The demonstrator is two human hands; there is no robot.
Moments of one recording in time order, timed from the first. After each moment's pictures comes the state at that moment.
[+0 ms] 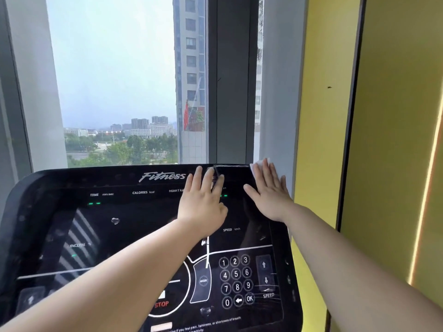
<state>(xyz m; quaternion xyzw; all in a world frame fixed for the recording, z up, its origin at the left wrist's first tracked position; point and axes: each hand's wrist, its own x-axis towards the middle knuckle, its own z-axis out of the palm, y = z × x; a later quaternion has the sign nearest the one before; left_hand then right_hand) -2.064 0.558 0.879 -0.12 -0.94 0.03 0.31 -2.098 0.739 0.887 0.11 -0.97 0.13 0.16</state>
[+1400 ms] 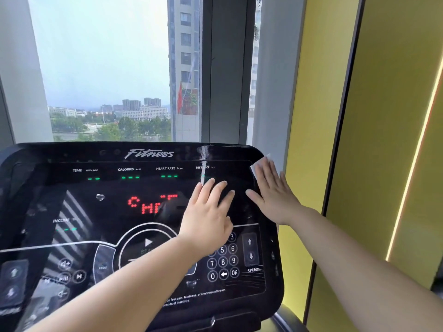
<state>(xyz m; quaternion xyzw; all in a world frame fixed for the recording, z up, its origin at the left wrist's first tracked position) -2.041 0.582 0.820 -0.22 -0.91 0.02 0.36 -2.075 0.774 0.851 0.13 -0.98 0.04 0.15</state>
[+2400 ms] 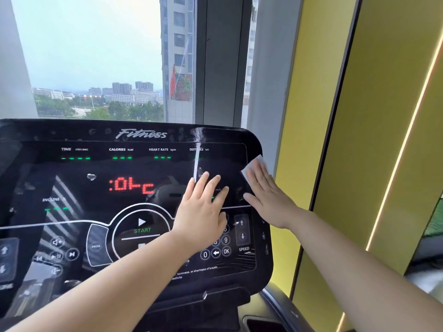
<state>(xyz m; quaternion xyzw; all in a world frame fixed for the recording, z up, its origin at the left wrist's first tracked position) -2.034 0.582 0.794 -0.22 -0.91 0.04 0.35 -2.055 0.782 0.821 0.20 -0.97 0.03 0.12</state>
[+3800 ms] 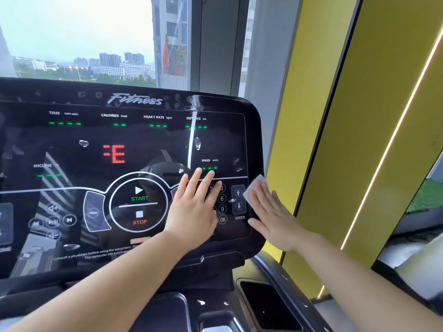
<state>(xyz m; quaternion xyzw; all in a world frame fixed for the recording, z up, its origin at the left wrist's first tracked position) -2.016 0.575 0.740 -0.22 -0.91 0.05 0.36 -2.004 0.801 0.741 0.20 -0.98 -0.04 0.03</state>
